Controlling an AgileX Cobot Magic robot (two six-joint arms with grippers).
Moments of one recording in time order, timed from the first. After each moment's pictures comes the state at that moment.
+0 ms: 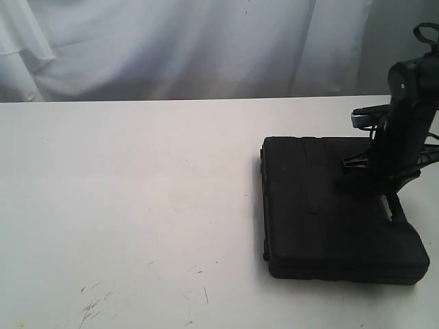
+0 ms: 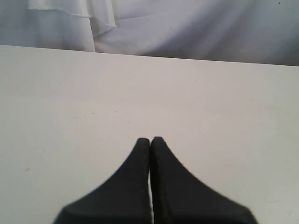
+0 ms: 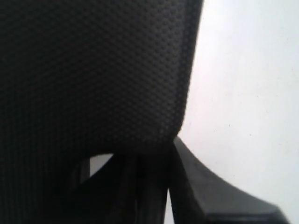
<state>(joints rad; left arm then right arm) 0.05 0.00 0.00 -0.04 0.36 -0.02 0.21 2.12 -1.44 -0.20 0.94 0.15</state>
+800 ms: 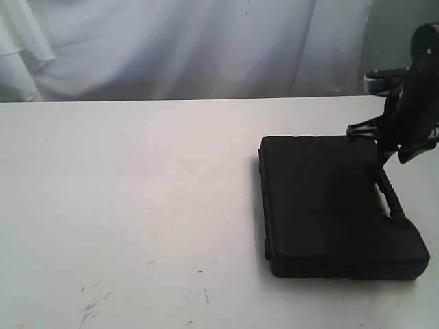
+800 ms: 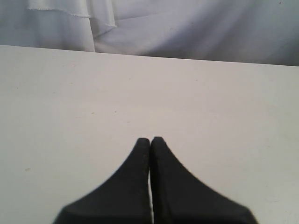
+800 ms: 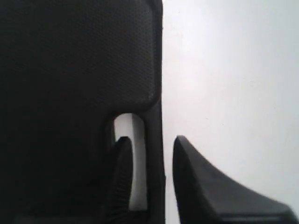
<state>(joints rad) 0.05 0.00 0.00 -0.04 0.36 -0.02 0.21 1.94 -1.43 -0.16 0.94 0.19</state>
